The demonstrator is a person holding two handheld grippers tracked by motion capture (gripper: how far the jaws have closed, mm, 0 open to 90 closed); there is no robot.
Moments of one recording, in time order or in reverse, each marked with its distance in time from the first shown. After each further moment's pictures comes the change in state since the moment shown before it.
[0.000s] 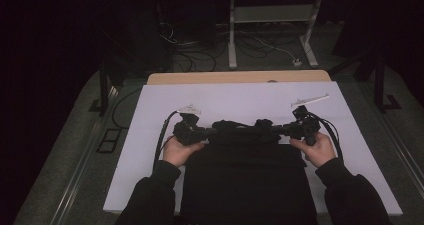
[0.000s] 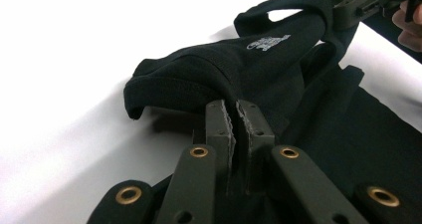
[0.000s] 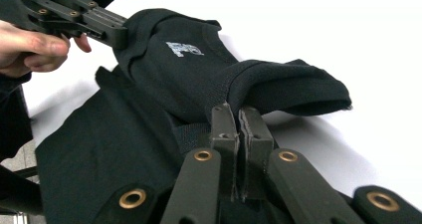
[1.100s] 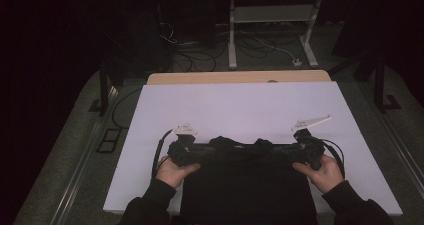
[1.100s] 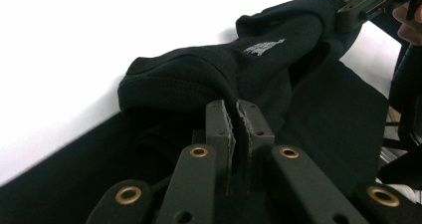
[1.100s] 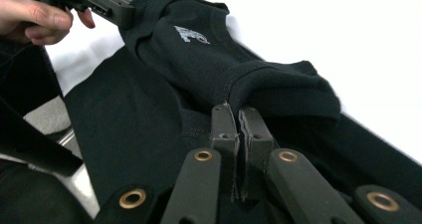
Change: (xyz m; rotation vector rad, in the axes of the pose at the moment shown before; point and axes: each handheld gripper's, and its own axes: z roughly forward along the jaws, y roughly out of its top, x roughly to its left) left arm -0.037 -0.042 -0.019 0.035 -0.026 0.000; right arm 0.046 -0.043 -0.012 0.065 0.003 -0.055
